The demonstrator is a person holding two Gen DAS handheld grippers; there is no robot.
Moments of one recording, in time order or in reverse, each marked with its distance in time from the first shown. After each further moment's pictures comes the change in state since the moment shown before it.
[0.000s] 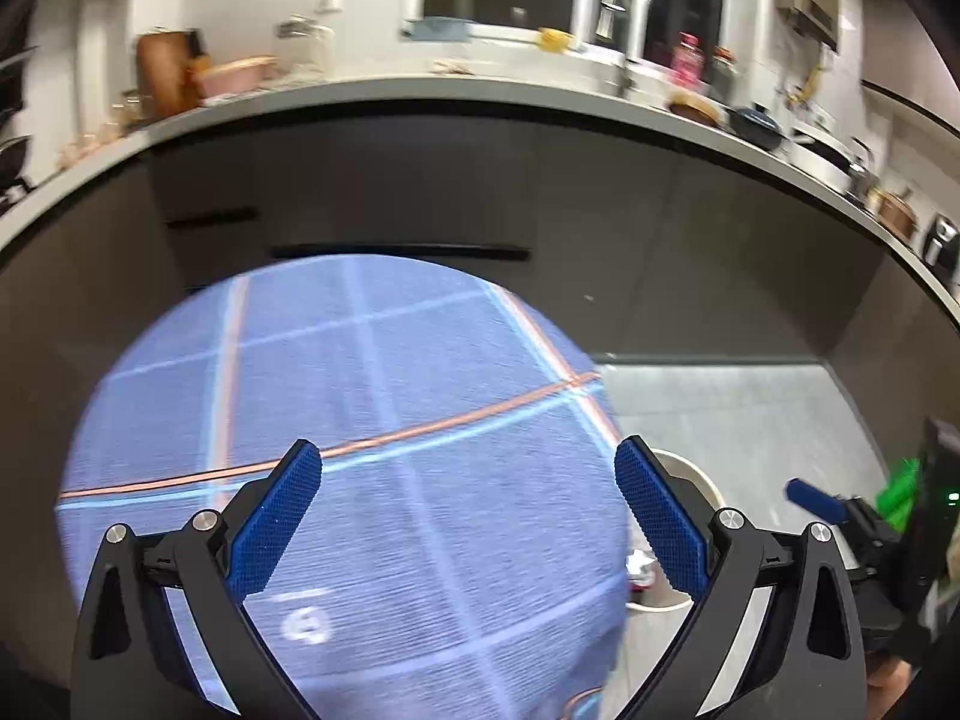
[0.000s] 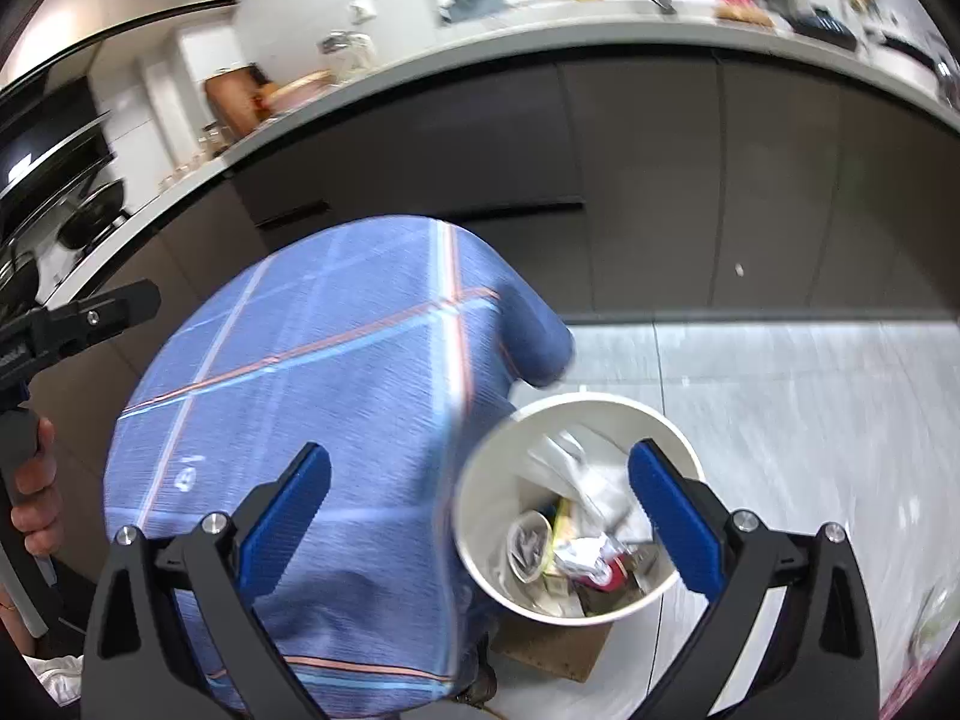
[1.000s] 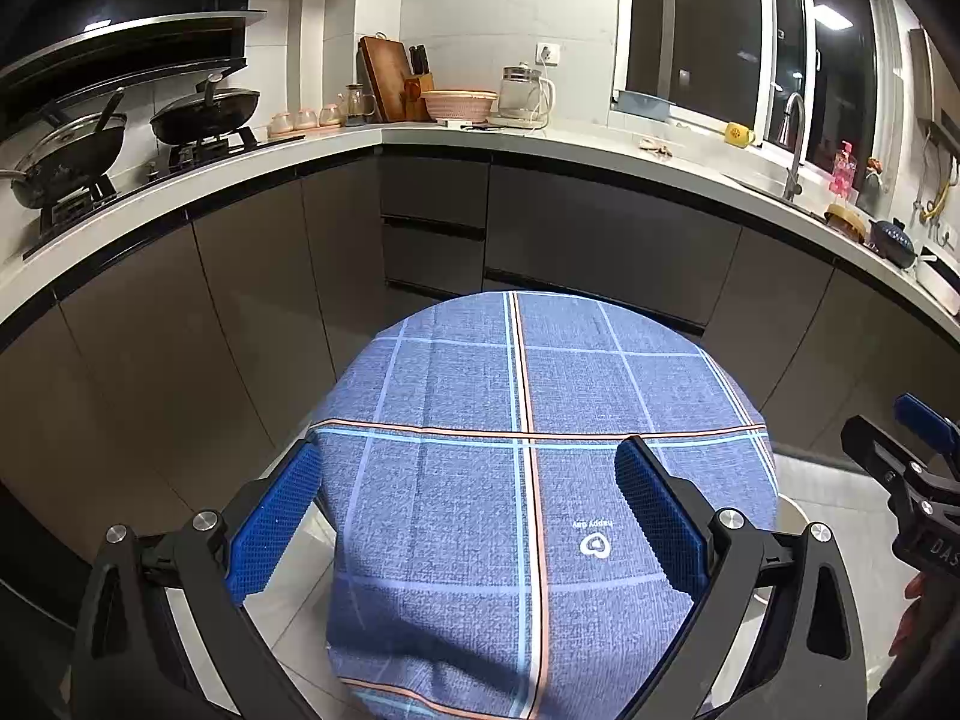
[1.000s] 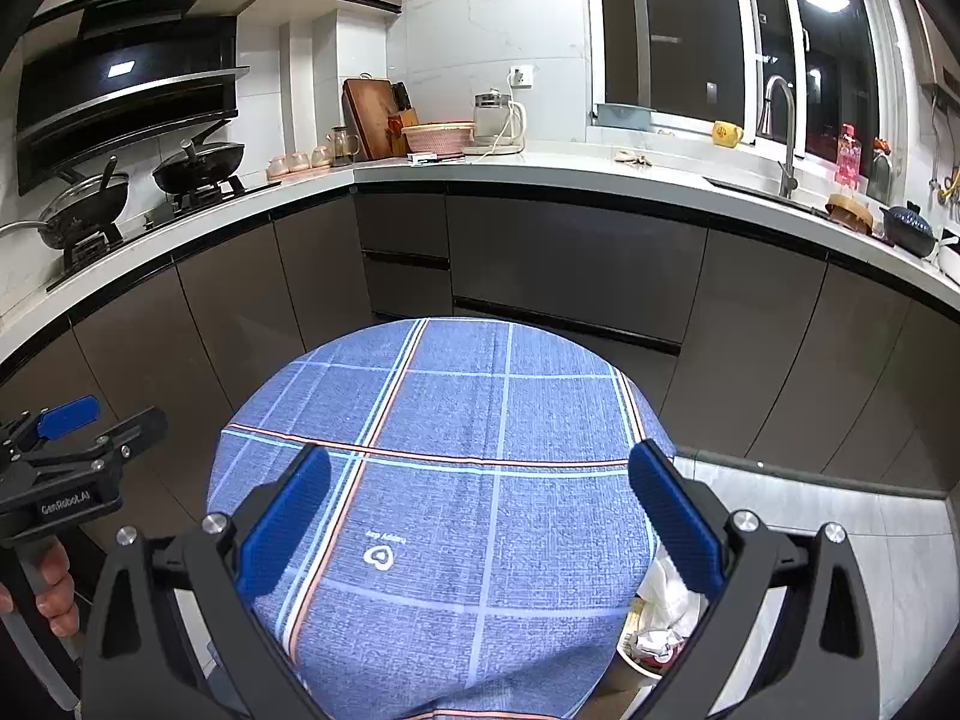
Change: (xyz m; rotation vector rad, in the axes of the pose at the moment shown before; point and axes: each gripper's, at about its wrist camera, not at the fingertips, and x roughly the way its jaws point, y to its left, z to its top) left arm -0.167 0.138 -0.052 -0.238 -0.104 0.309; right arm -0.081 0.213 0.057 -0.294 -0.150 0.035
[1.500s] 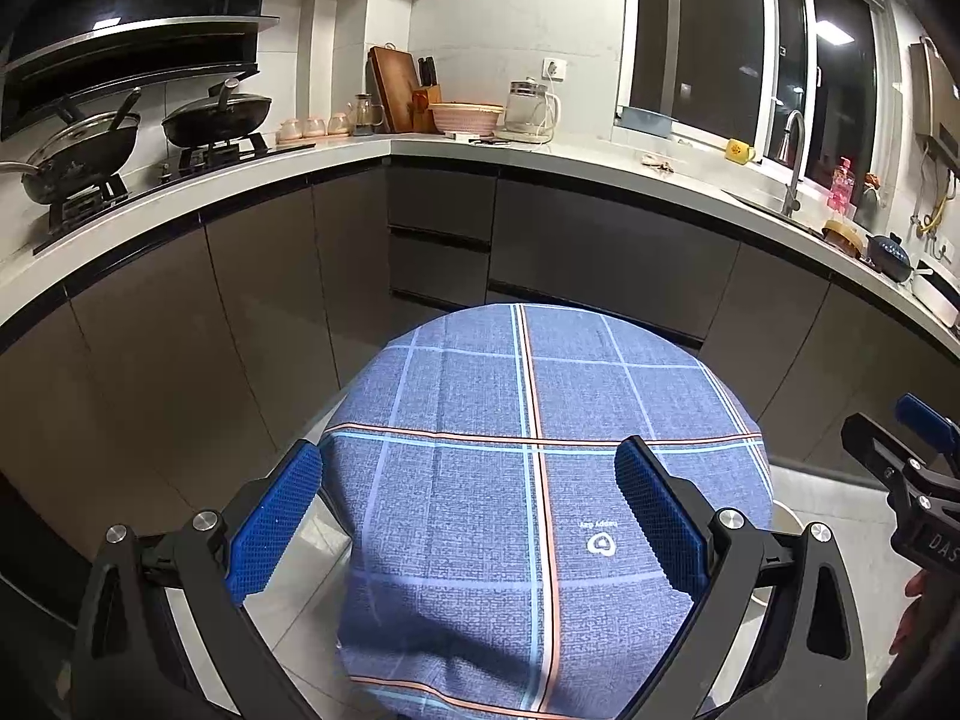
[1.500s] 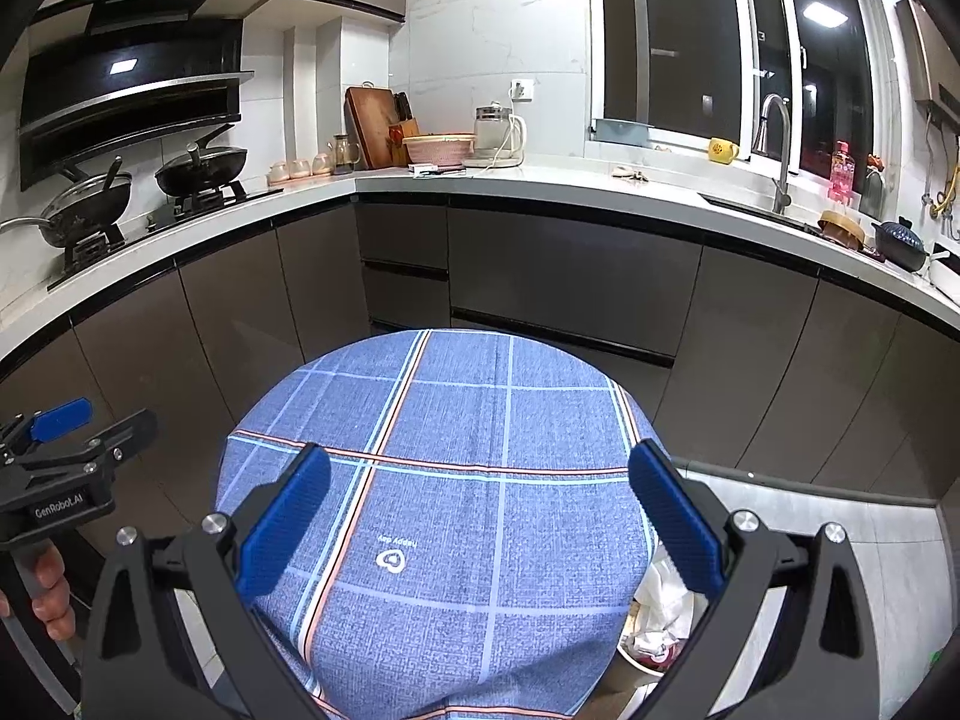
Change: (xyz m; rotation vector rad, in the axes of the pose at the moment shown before) left arm -0.018 0.014 -0.001 -0.015 -0.028 -0.006; right arm -0.016 0.013 0.002 -0.013 -0.025 -0.022
